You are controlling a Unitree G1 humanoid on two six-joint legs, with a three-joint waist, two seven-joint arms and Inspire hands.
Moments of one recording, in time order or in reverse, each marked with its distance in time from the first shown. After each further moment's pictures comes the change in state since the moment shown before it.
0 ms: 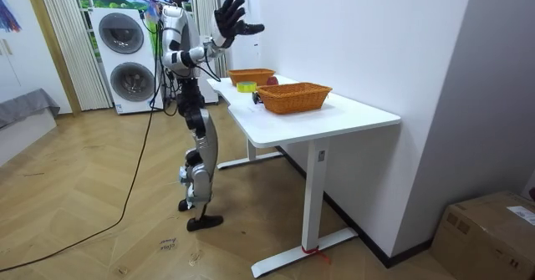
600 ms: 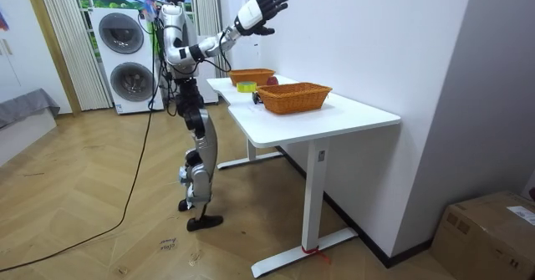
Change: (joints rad) left arm -0.019 0.005 -0.001 0.050 0.087 0.007 -0.030; right arm -0.059 -0.044 0.215 -0.102 -0.320 0.069 0.432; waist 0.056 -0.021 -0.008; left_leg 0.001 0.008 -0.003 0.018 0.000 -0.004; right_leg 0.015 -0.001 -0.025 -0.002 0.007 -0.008
